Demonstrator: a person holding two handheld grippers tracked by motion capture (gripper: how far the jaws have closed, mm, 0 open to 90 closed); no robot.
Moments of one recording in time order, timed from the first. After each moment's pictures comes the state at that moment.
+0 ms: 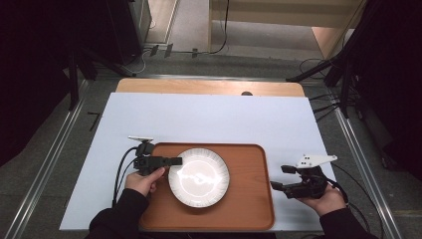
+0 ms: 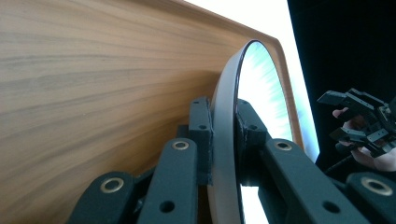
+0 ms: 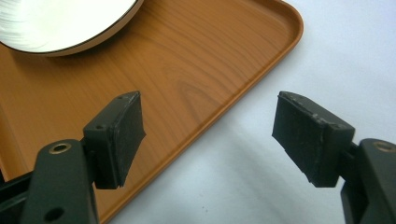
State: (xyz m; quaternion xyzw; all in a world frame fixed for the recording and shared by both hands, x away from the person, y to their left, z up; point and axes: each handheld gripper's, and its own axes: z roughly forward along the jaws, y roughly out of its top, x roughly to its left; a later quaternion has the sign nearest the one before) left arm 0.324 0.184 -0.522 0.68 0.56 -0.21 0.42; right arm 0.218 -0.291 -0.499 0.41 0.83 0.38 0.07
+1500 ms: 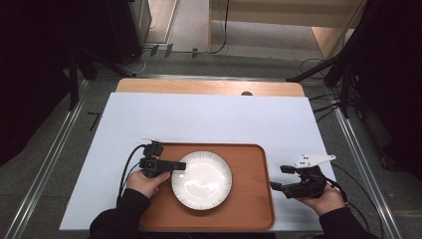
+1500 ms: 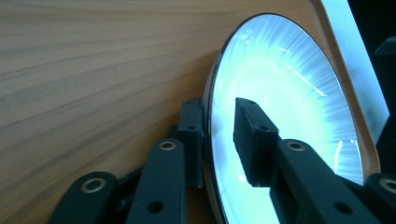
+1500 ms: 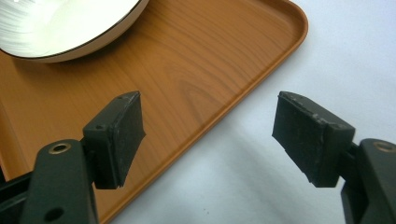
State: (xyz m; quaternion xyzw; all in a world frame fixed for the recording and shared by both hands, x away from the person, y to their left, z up) left arm 0.319 0.163 -0.513 0.77 0.51 -0.13 0.36; right arm 0.220 -0.289 -0.500 0.40 0.83 0.38 0.06
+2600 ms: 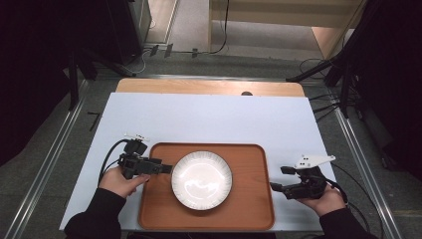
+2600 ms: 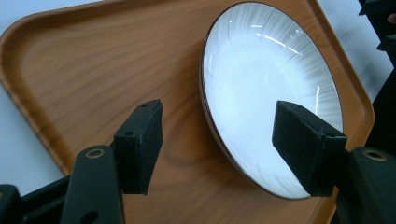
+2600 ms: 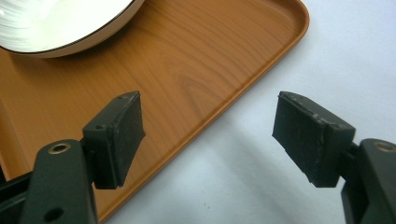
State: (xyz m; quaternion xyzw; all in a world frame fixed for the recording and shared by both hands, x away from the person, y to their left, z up) left arm 0.305 0.205 -0.466 0.82 0.45 -0.09 0.34; right arm 0.218 -0.290 -0.501 0.40 0.83 0.38 0.06
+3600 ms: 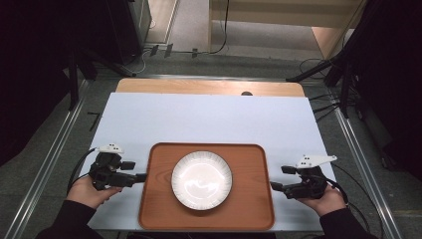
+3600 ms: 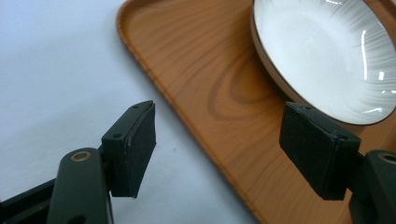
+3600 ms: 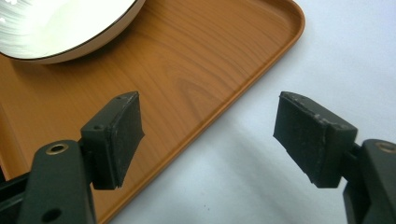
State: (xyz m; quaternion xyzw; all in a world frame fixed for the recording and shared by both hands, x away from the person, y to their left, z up) left arm 0.277 0.265 -0.461 0.85 0.41 0.01 0.34; right arm 0.218 -0.291 -0.501 0.41 0.83 0.38 0.06
